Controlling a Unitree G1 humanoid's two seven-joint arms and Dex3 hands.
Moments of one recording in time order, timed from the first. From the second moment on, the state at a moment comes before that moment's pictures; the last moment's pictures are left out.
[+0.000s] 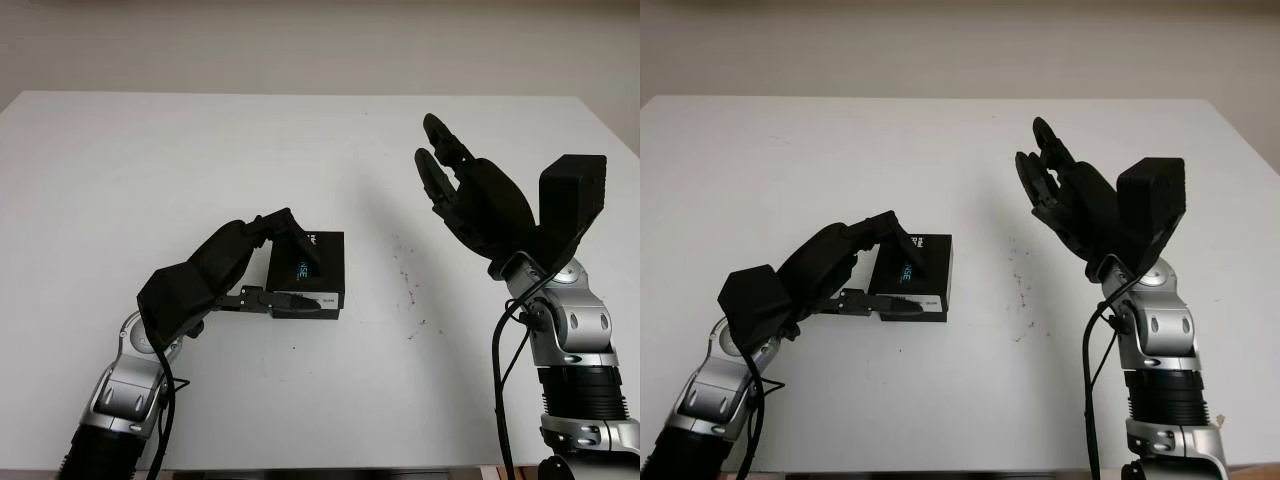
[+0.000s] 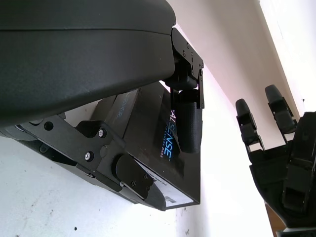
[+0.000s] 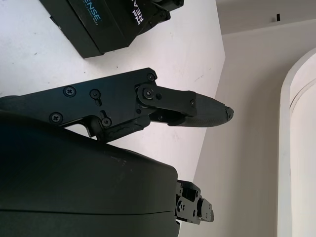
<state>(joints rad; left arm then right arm) -0.20 0.34 -0.08 -0.02 0.04 -0.06 -0.39 -0.47 -0.32 -0.12 0.07 0.24 0.38 0.34</state>
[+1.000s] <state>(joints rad) -0.18 0.33 -0.08 -0.04 0.10 -0.04 -0.34 -0.45 -0.31 -0.12 0.06 0.24 0.37 0.34</state>
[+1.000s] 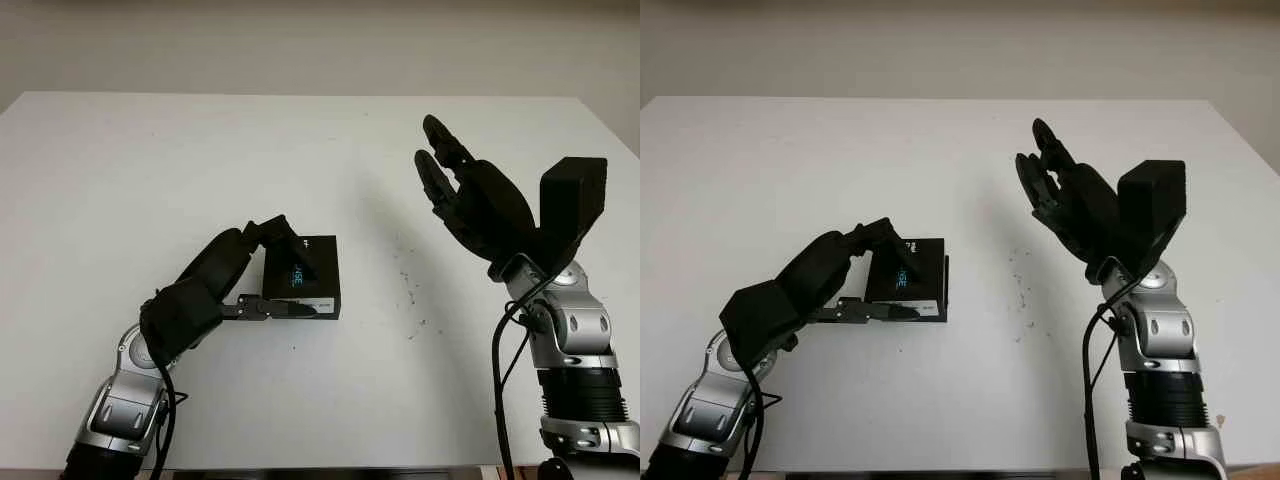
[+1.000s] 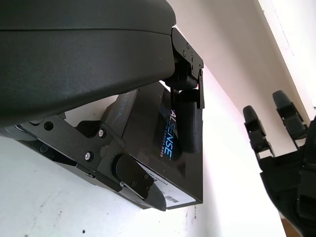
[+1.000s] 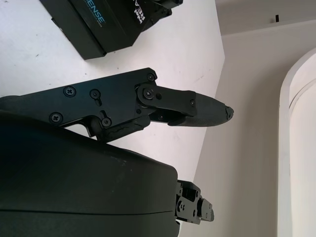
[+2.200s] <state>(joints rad) -0.27 0.51 -0.23 -0.22 0.48 0.19 -0.49 -0.43 -0.31 -0.12 0.03 0.24 0.39 0.33</state>
